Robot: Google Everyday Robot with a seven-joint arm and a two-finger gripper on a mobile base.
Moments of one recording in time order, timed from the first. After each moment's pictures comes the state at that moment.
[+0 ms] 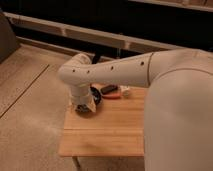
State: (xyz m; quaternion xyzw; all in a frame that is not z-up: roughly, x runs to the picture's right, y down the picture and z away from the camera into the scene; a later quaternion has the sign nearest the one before) arm -0.108 0.103 0.703 -0.26 0.23 0.64 0.68
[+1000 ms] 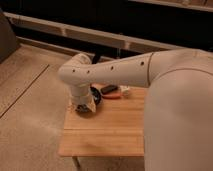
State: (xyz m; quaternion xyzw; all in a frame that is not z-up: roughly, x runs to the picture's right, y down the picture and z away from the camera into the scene) arm -0.108 0.103 0.703 -0.26 0.23 0.64 0.68
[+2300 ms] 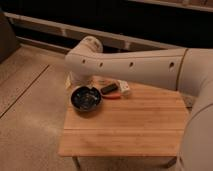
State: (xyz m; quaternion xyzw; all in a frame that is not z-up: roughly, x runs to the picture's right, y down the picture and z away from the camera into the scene) arm -0.120 -0.013 0.676 -0.21 0.03 0.64 0.74
